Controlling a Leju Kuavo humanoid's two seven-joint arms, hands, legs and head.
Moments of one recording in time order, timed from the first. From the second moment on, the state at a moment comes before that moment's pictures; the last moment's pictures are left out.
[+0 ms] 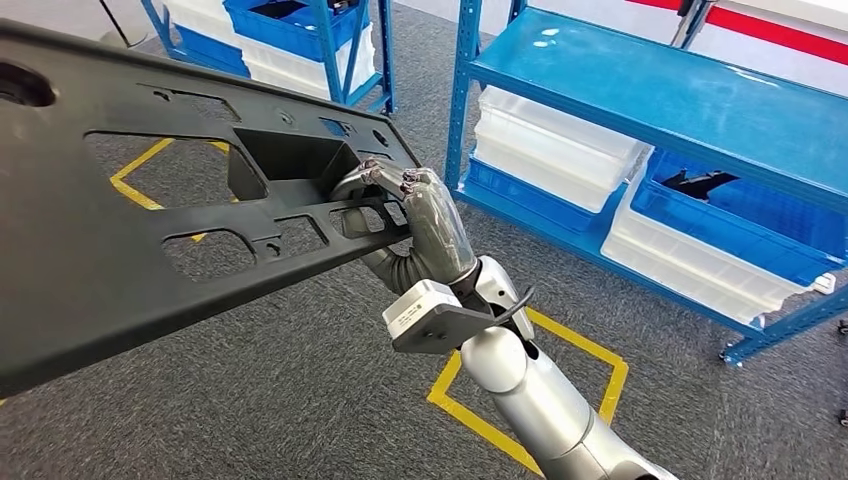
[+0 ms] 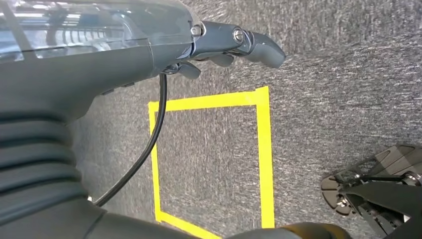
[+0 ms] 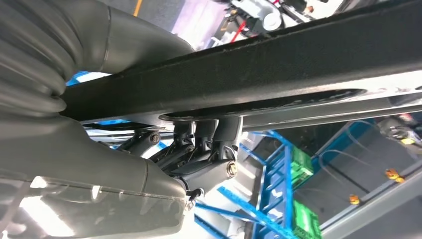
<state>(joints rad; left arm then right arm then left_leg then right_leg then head) -0.10 -0.14 0.86 -0.20 -1.36 0.16 -0.22 -0.50 0.20 0.77 -1.49 0.48 -0.22 -0.39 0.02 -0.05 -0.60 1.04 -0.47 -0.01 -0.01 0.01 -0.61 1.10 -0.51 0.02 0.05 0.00</state>
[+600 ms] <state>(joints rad) -0.11 -0.14 0.86 -0.20 -1.36 0.16 -0.22 -0.50 0.20 0.77 -1.50 0.49 -0.23 -0.39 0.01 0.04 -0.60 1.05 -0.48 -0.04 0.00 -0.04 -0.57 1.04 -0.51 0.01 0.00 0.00</state>
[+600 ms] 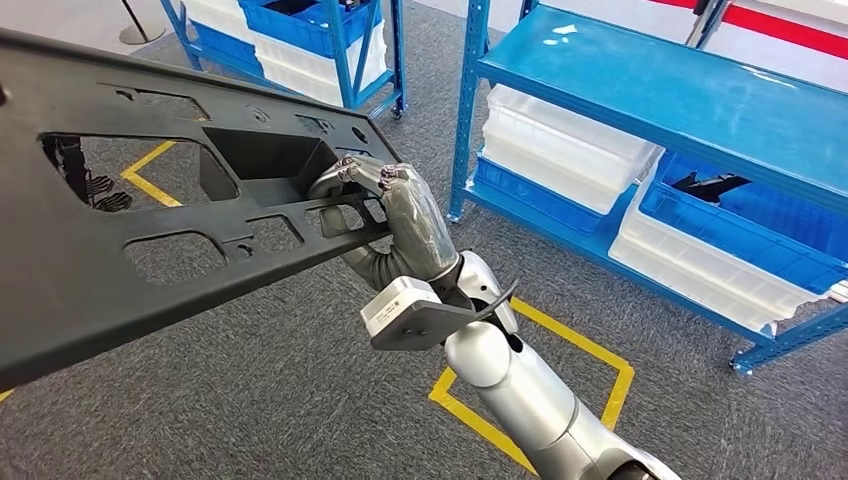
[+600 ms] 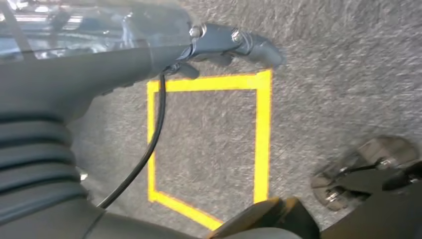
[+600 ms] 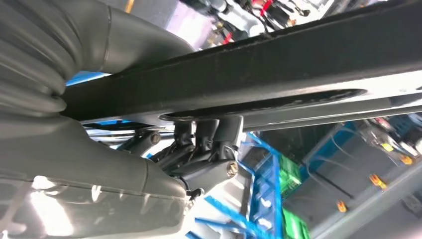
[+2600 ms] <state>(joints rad) -0.11 -0.15 0.86 -0.20 -1.37 0.15 -0.21 -0.50 0.20 0.77 -1.51 0.50 -0.23 -0.38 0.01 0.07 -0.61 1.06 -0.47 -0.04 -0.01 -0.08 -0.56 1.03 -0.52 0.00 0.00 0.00</state>
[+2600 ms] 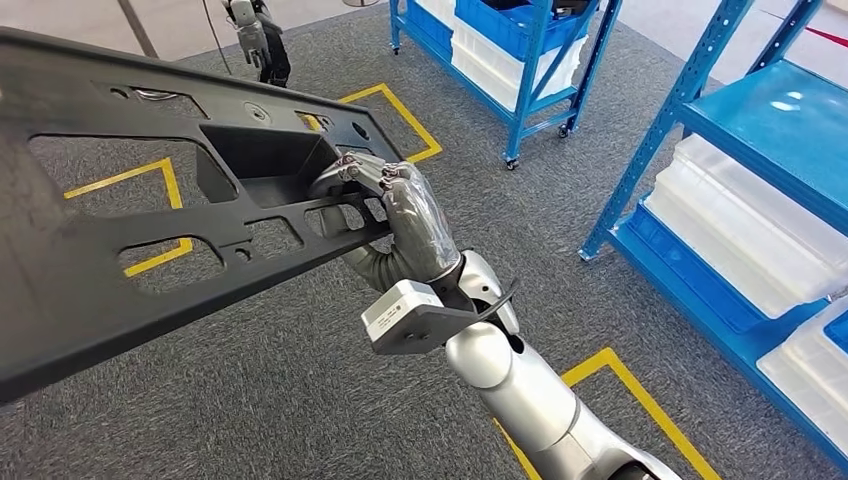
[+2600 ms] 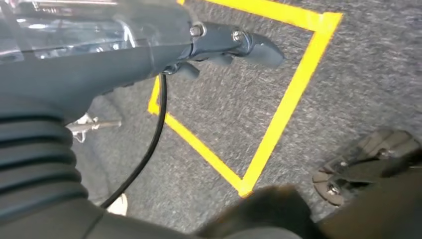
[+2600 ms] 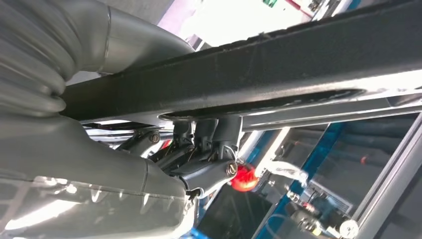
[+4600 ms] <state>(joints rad) -0.11 -0.14 0.86 -0.20 -1.36 0.17 -0.24 -0.50 0.22 0.78 -1.50 0.44 -0.22 -0.41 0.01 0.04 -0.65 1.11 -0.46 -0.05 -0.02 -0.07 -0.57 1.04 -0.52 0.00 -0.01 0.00</state>
